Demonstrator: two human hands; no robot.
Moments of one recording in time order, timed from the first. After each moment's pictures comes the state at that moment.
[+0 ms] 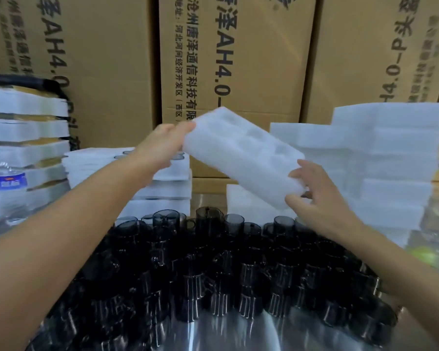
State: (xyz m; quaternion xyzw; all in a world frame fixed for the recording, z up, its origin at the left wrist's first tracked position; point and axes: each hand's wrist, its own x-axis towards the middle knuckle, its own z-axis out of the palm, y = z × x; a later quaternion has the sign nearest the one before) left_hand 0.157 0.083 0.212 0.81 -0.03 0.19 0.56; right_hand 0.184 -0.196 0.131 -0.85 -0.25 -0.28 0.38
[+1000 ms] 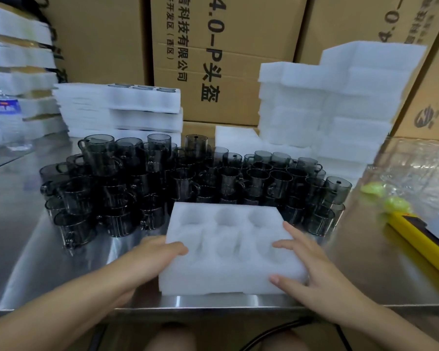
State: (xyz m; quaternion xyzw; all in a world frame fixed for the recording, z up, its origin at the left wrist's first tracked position) left_hand -0.021 0.038 -0.006 0.80 0.13 -0.09 0.58; right_hand -0.012 -0.251 -0.014 -0.93 -0.22 -0.01 0.29
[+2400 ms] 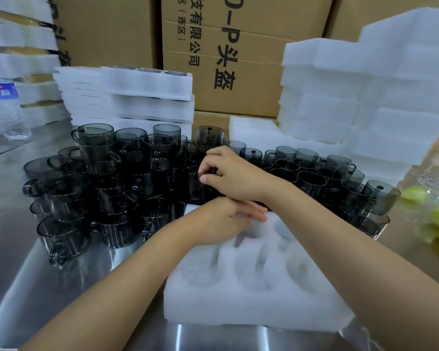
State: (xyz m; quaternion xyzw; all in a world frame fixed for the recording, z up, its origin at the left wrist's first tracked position) left_hand 0.097 0.000 0.000 0.86 -0.25 -0.03 0.45; right_hand 0.141 -0.089 0.062 -0.90 -0.36 0.01 0.23
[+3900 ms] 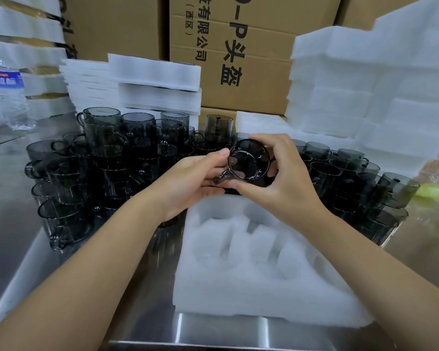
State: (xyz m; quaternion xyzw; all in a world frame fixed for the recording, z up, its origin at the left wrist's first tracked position) left_hand 0.100 0.048 0.009 0.67 -0.12 -0.02 0.74; right_hand 0.112 -0.131 0.019 -0.80 -0.36 -0.30 0.39
